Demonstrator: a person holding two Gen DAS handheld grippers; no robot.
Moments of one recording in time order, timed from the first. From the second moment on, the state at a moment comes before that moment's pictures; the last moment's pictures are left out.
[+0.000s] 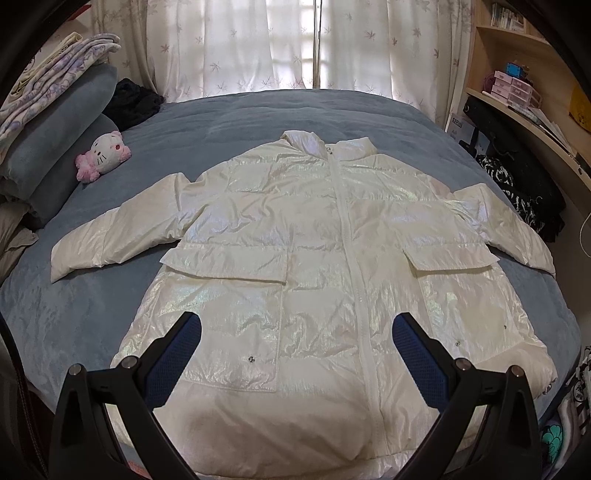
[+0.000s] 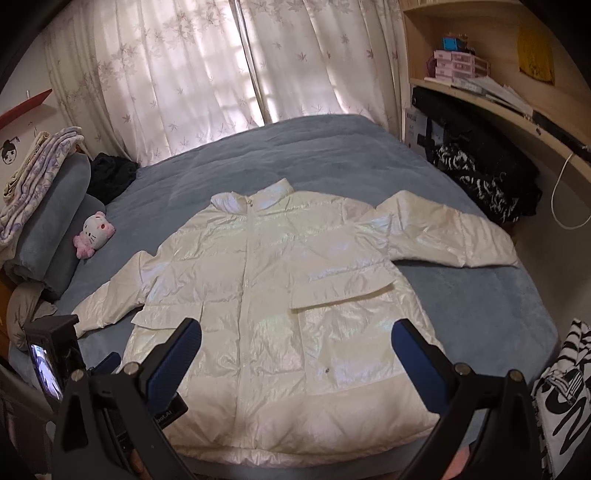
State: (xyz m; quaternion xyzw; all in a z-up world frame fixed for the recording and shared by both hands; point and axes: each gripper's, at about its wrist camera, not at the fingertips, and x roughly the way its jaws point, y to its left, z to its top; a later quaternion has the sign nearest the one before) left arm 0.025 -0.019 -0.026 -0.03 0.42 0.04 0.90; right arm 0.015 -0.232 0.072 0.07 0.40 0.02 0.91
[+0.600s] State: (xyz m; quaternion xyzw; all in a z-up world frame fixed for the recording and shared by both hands) left arm 0.052 -0.037 -0.005 -0.01 0.40 0.04 0.92; right arm 0.050 -0.253 0.043 0.06 0.42 0.00 0.91
